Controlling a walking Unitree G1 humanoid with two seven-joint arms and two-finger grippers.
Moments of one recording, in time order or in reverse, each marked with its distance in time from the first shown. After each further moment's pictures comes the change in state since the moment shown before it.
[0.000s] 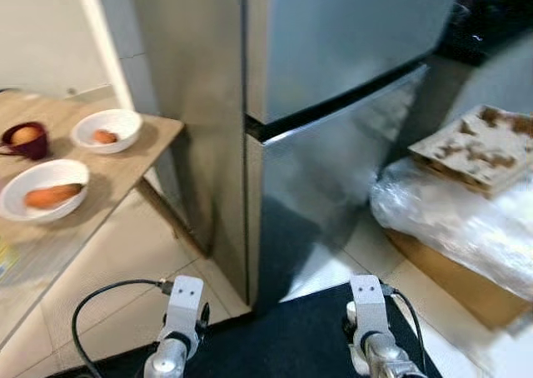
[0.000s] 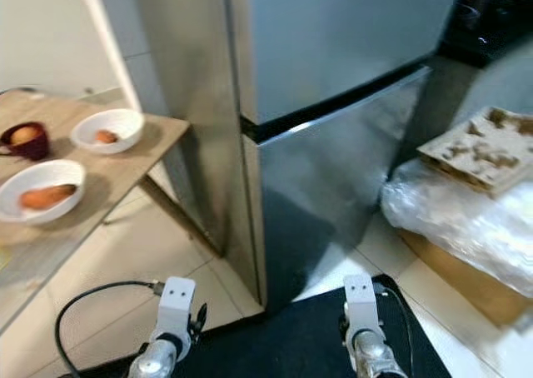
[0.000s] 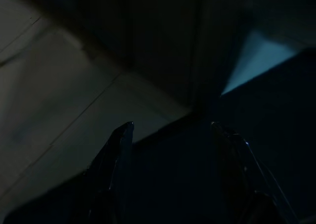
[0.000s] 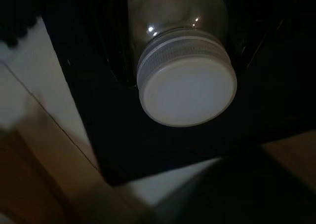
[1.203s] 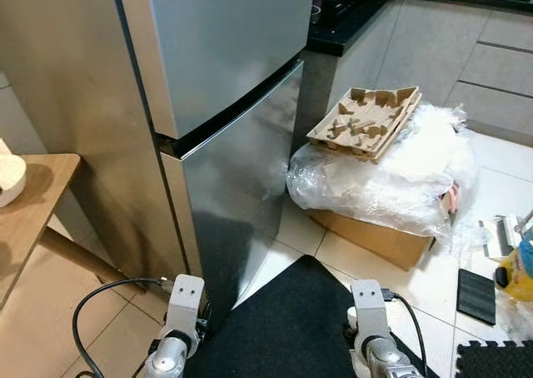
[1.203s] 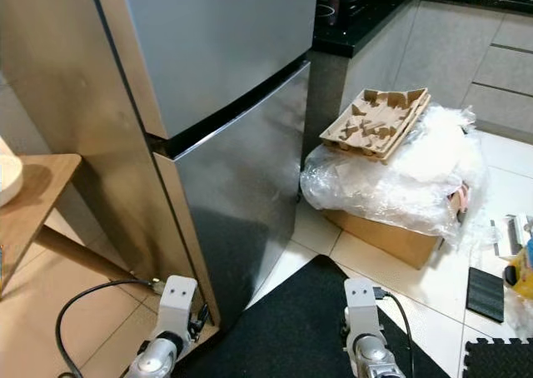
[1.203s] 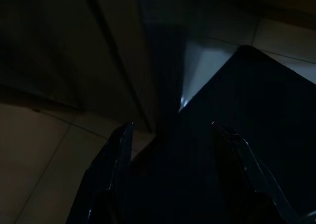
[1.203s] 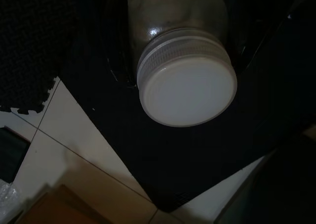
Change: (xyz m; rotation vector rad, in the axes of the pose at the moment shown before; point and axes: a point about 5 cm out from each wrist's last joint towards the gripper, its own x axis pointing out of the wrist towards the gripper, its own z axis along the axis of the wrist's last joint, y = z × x) left arm 0.002 0.000 0.004 -0.008 -0.011 -0.006; right arm 0.000 -0.004 -0.003 -0.007 0.011 -0.003
